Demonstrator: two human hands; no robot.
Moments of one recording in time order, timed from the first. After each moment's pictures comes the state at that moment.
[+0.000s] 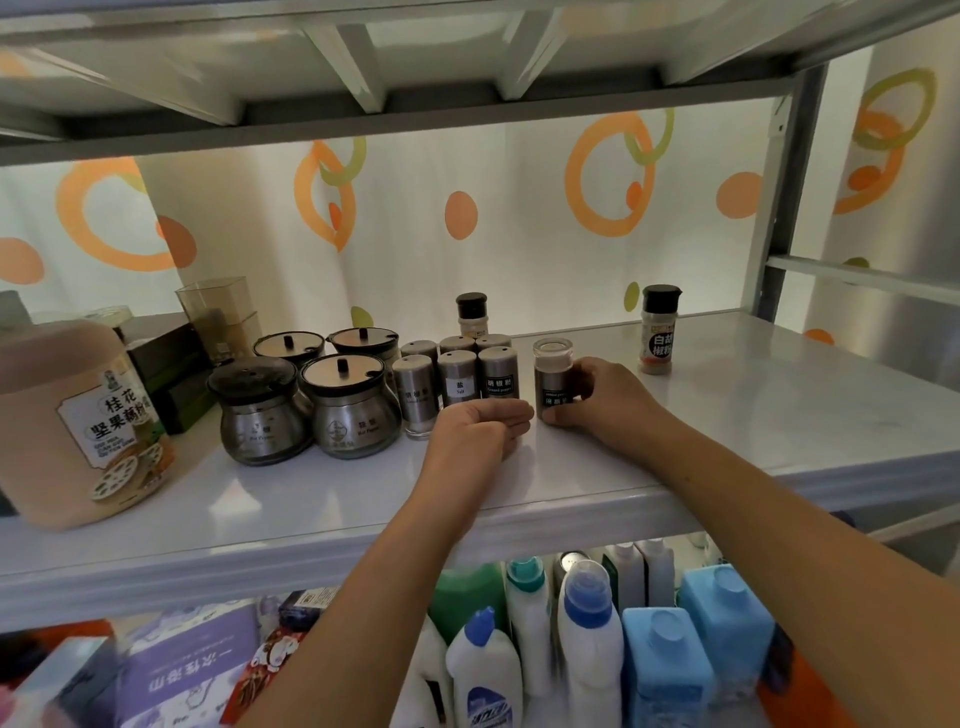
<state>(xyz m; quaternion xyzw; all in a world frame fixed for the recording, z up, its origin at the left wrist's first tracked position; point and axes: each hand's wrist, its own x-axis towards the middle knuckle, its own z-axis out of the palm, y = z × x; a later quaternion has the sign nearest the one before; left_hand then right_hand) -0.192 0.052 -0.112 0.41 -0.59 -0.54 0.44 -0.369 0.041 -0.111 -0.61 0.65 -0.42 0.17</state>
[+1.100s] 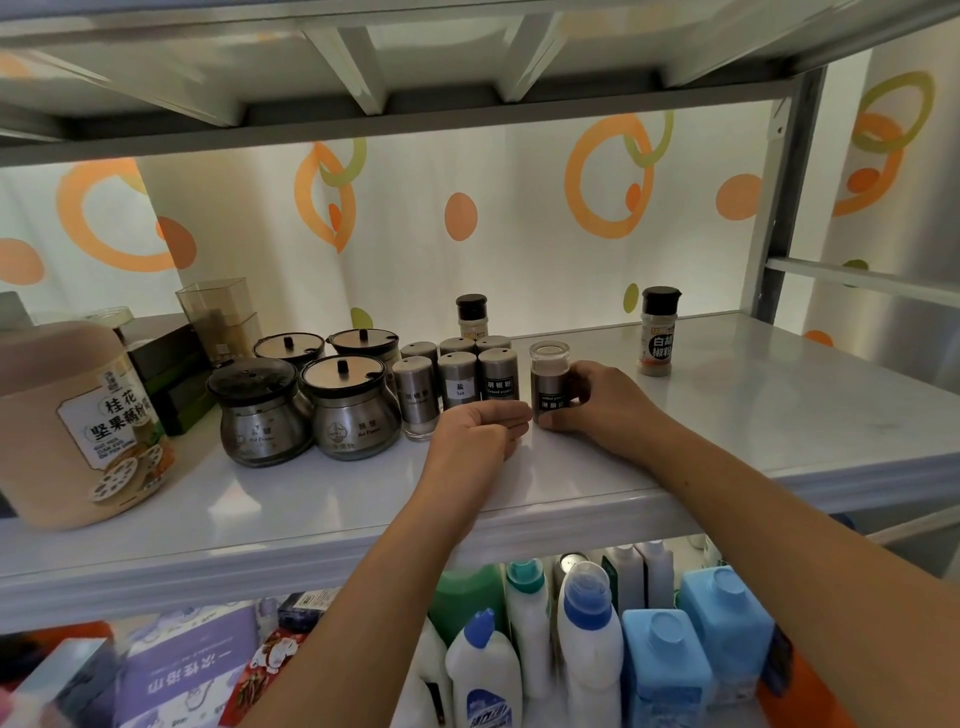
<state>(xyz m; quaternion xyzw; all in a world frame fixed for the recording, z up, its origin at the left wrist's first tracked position) -0.192 0.053 -0.111 0.41 -0.60 -0.53 0.44 -0.368 0.039 -0.112 -0.63 0.65 -0.39 0.15</state>
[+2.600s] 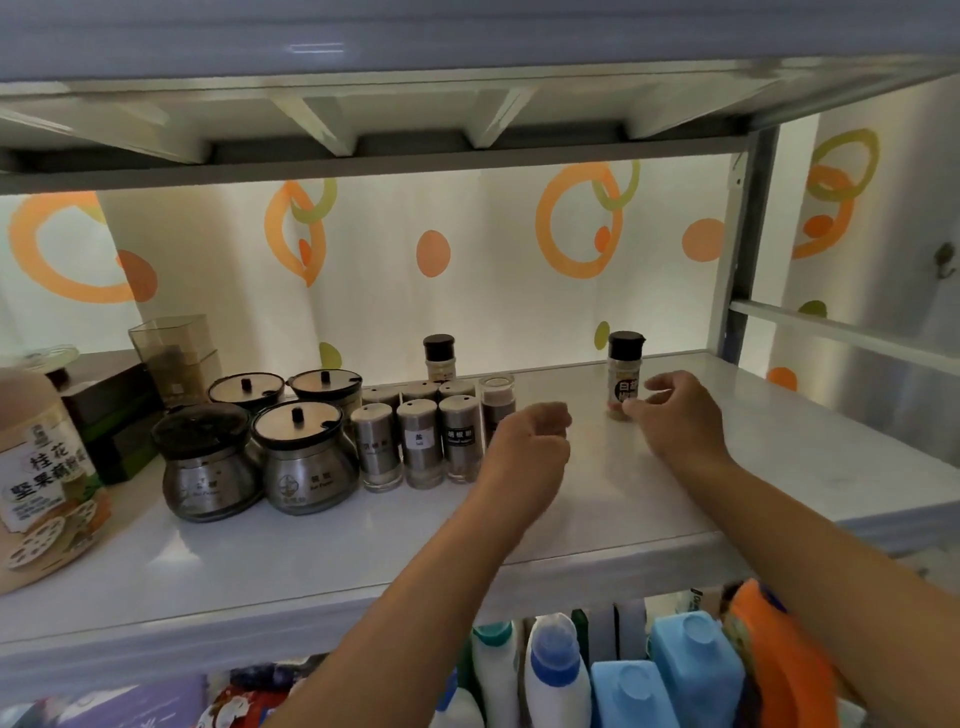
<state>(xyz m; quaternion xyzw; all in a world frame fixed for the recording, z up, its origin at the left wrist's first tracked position) -0.270 0.052 -0.085 0.40 -0.68 -0.50 0.37 -0.448 0.046 -0.102 -0.40 0.75 -0.52 0.05</state>
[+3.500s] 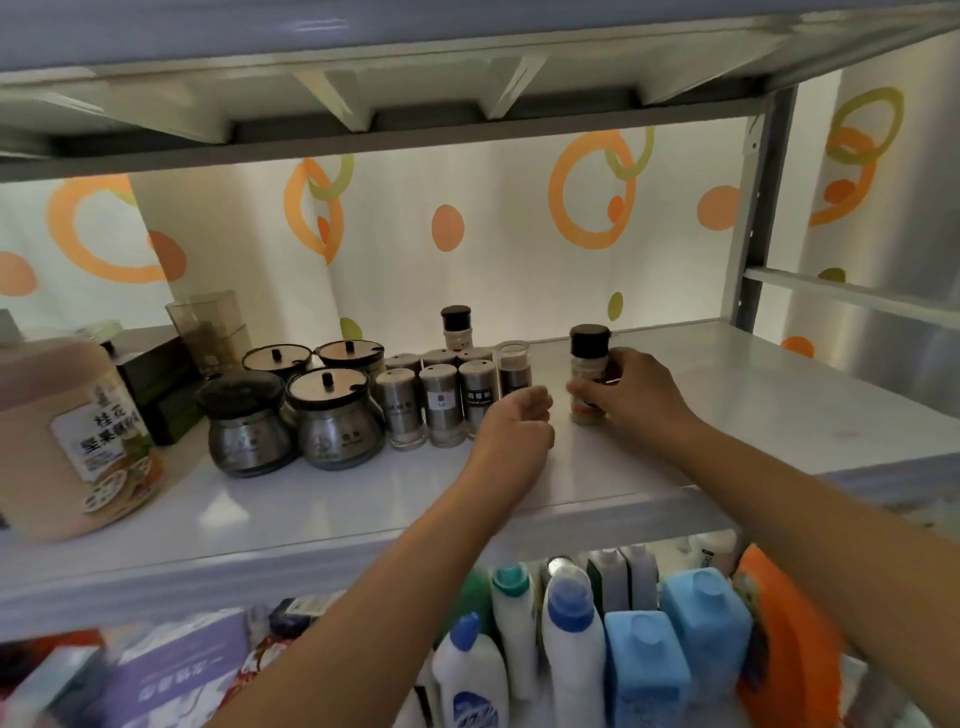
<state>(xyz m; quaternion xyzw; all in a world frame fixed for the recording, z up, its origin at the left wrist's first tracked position) -0.242 0.059 -0.100 0.40 -0.66 -0.50 0.38 -0.405 0.051 -0.099 -0.56 0.69 -0.46 0.09</state>
